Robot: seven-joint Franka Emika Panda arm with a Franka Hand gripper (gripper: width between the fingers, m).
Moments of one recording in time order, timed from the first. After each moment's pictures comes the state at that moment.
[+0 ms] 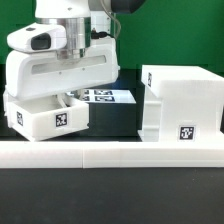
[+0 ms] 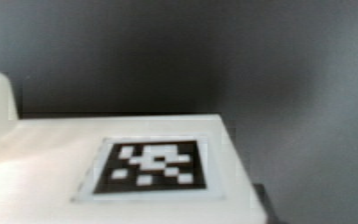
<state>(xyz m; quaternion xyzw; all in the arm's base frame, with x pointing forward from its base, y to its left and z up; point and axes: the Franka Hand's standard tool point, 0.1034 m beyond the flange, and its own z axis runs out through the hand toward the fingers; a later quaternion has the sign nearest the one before) 0.507 -0.076 0.021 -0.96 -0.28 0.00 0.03</state>
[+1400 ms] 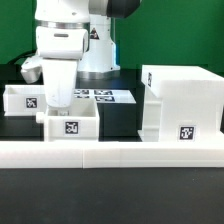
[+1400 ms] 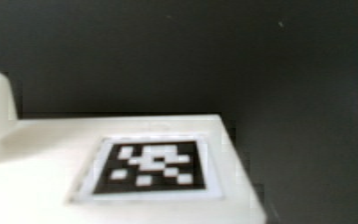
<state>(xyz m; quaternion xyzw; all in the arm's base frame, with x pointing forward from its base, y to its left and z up) 0.502 -0.089 0.015 -0.70 -0.71 0.02 0.01</state>
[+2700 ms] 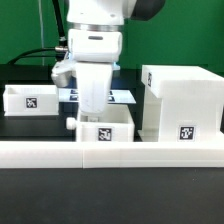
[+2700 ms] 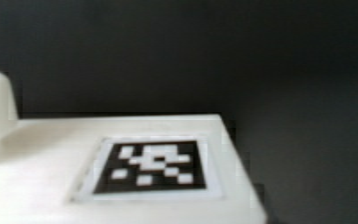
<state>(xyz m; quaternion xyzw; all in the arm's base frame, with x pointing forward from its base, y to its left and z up) 0.535 -0.030 0.014 -0.73 -0.69 0.02 0.00</state>
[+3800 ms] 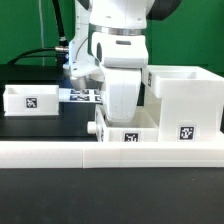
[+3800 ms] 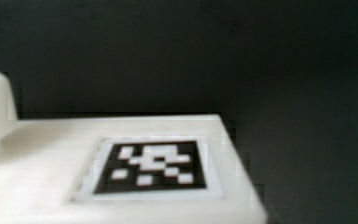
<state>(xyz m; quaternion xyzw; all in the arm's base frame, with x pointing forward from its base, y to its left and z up) 0.545 -0.009 0.015 -0.69 -0.72 0.03 0.01</state>
